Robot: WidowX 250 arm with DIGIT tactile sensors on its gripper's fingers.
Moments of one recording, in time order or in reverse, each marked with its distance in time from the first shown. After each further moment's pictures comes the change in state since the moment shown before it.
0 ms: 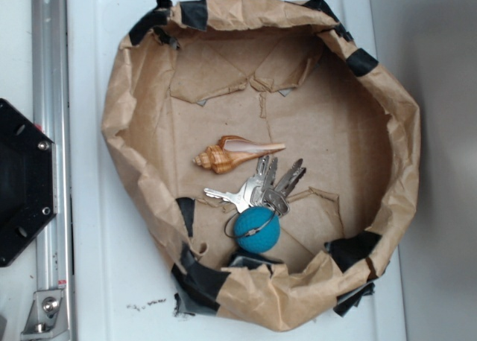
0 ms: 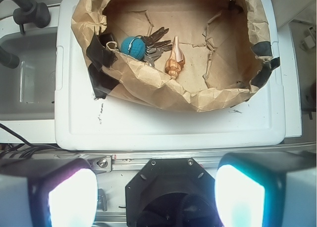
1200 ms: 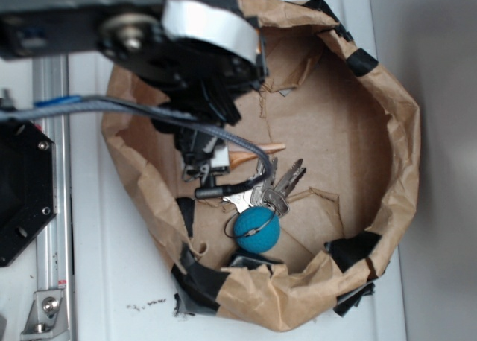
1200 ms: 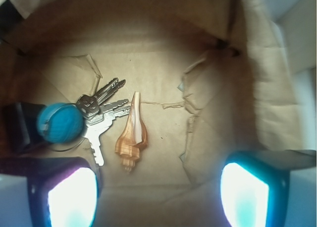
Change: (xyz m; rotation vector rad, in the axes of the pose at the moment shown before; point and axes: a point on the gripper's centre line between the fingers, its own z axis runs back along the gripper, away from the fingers) arm 0.102 0.063 -0.128 0.054 -0.037 0.019
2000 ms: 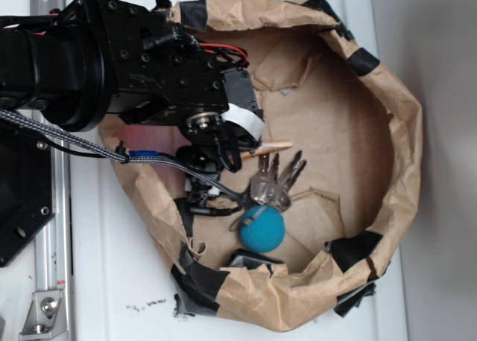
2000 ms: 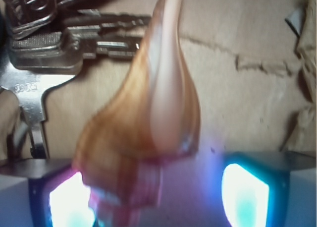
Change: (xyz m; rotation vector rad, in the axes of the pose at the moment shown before) arm -0.009 -0.027 -0.103 -0.074 0.061 -0.219
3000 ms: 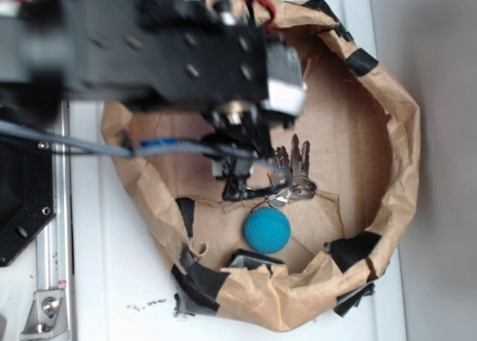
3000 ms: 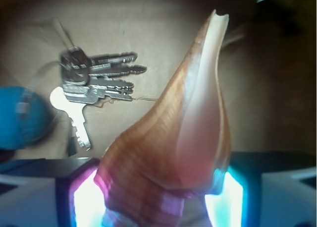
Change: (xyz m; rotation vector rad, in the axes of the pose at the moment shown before) arm 0.014 0.016 0.093 0.108 -0.011 0.230
